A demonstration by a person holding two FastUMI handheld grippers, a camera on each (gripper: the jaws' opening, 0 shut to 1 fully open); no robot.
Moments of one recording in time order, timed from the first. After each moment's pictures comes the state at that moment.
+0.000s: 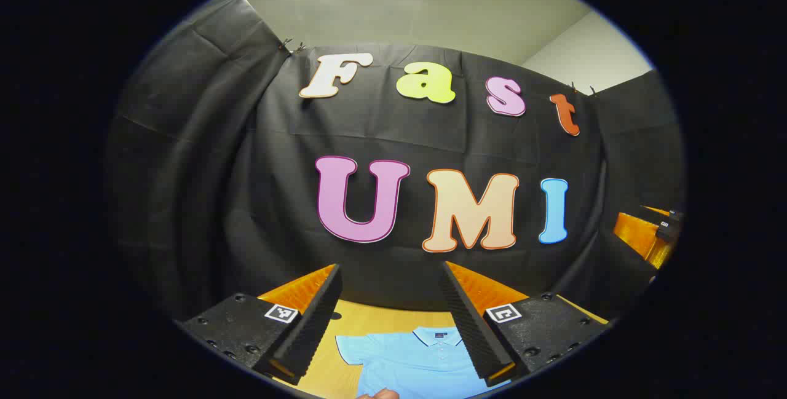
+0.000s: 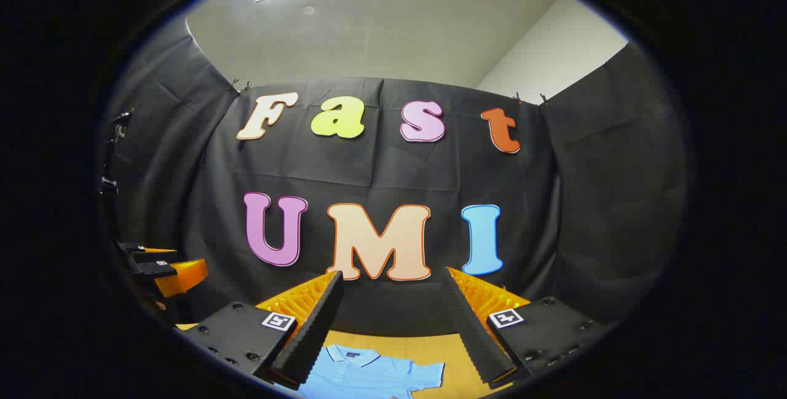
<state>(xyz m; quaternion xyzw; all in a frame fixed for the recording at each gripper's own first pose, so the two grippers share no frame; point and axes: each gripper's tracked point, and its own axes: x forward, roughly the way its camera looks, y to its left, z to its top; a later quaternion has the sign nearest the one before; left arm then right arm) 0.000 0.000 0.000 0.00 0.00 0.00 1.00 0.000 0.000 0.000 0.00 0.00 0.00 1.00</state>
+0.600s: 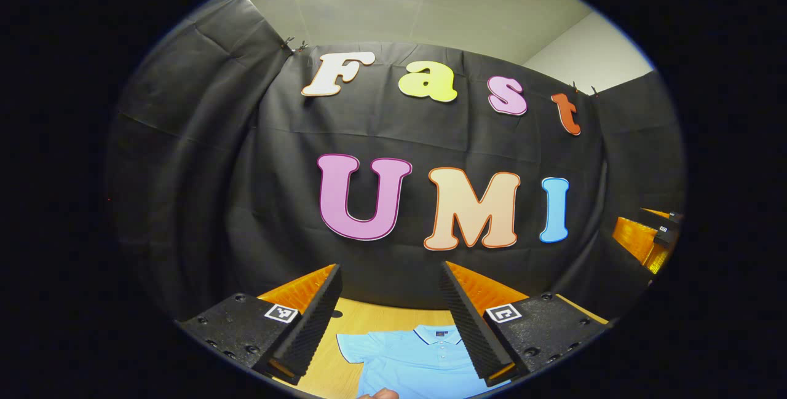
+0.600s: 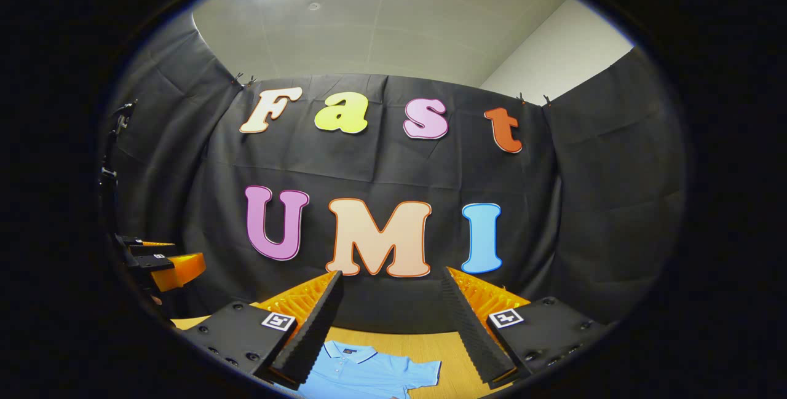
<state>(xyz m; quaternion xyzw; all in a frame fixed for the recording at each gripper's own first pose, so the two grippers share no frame) -0.004 0.003 -0.005 0.00 0.00 0.00 1.00 -0.005 0.004 -0.004 -0.01 0.01 0.00 1.00</state>
